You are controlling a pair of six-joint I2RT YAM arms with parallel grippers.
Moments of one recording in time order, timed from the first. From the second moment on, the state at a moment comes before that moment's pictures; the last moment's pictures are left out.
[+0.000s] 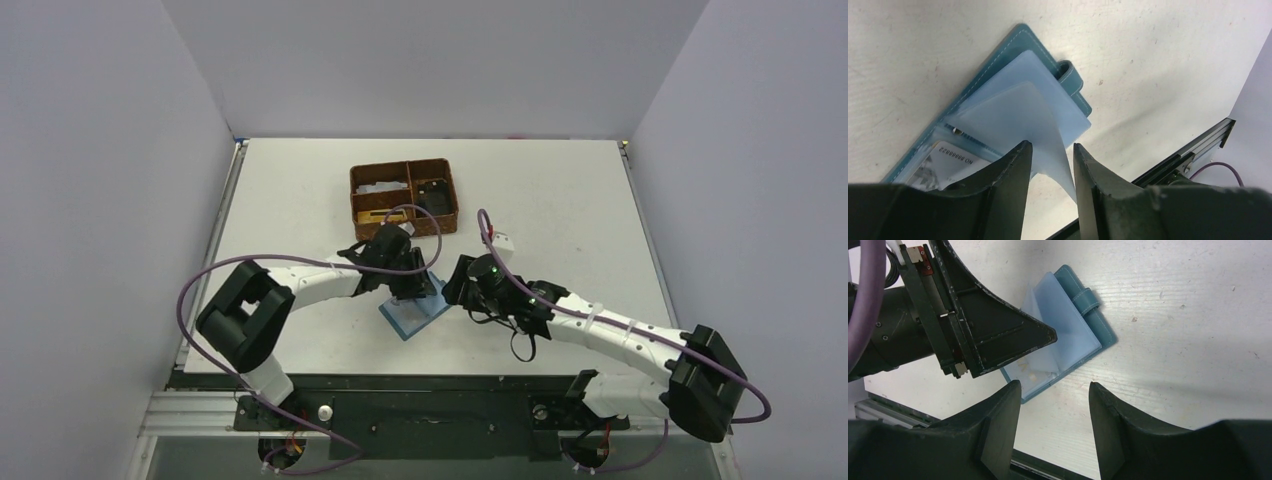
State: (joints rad) left arm -0.71 1.66 0.89 -0.12 0.21 -0.90; right arm 0.89 1.20 0.74 -0.29 0.25 0.92
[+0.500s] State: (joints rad) left arm -0.71 1.81 1.02 -0.12 0.21 -0.87; right arm 0.89 1.16 0.73 -0.32 0.28 0.92
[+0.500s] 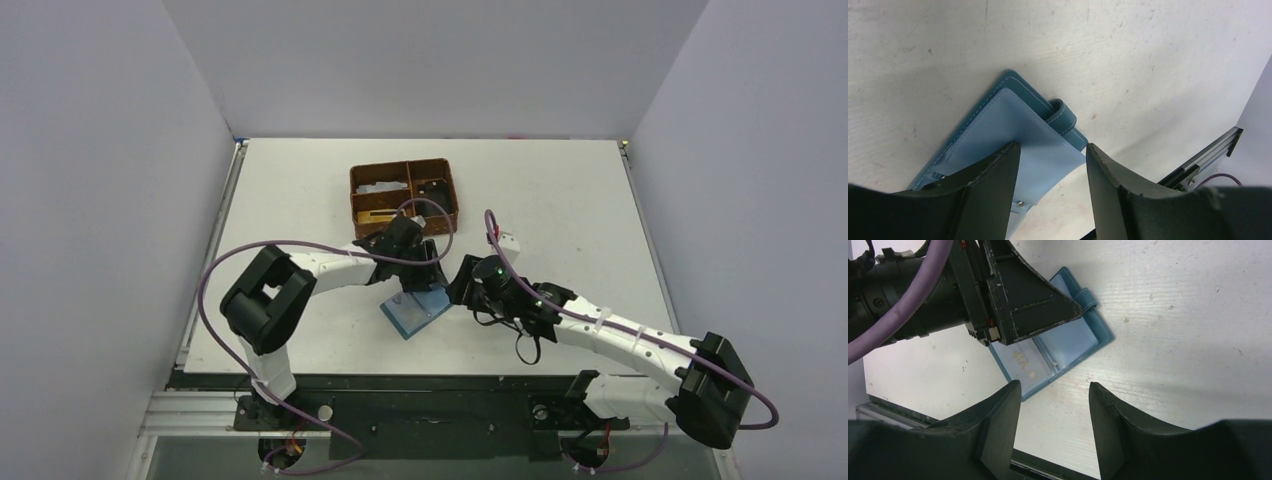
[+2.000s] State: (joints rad) left arm -0.80 1.72 0.98 -0.15 0.22 -0.85; right arm 0.89 1.12 0.71 -0.37 0.31 0.90
